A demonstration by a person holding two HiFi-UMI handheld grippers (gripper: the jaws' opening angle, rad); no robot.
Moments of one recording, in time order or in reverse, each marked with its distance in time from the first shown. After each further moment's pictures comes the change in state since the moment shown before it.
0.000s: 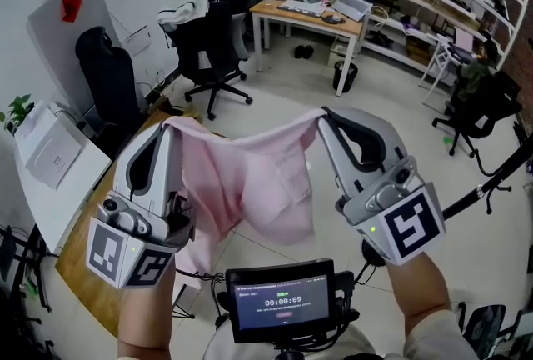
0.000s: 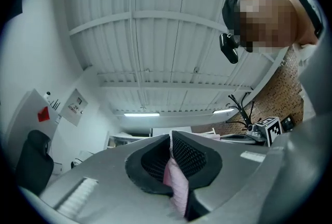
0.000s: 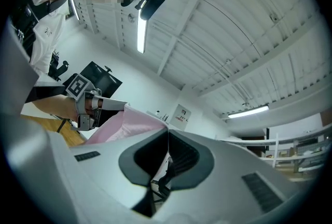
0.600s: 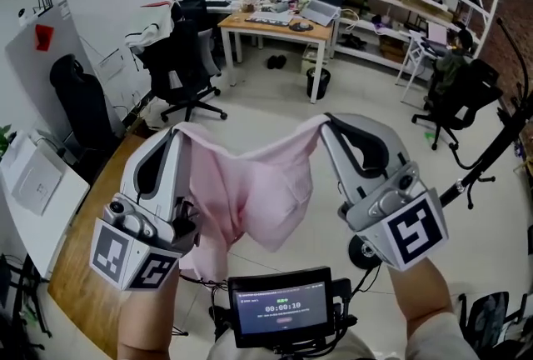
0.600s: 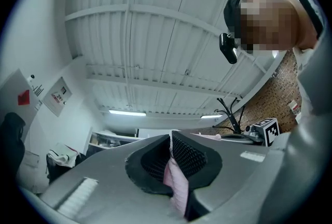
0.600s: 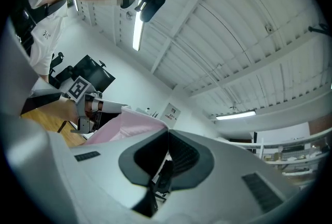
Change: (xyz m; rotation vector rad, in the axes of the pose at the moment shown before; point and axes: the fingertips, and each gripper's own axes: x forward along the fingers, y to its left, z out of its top) left arm 0.065 -0.073 -0.024 -0.070 -0.020 -0.139; right arm -0.064 -0.065 -0.005 -0.041 0.032 -0.100
